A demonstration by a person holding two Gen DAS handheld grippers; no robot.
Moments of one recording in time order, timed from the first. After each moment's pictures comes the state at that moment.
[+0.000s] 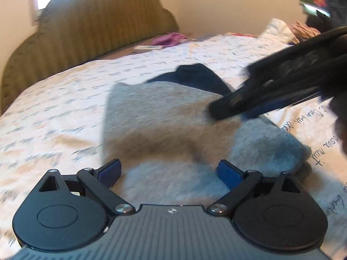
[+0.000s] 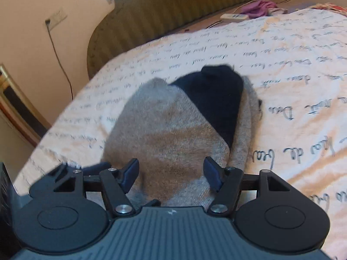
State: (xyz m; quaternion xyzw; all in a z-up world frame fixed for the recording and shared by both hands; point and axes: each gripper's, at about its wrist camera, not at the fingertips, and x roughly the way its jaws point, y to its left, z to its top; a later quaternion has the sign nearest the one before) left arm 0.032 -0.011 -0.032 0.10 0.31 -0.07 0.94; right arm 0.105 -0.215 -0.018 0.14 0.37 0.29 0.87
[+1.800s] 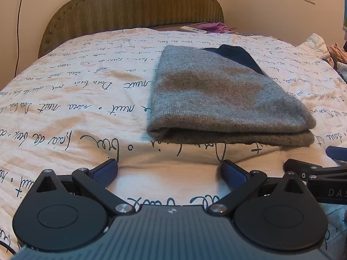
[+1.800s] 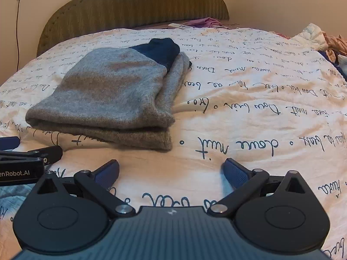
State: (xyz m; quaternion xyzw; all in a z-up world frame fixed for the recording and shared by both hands) left arm -0.027 0.010 -0.044 0.01 0.35 0.02 0.94; right arm -0.020 -0.220 -0.068 0.02 0.35 0.11 0.93
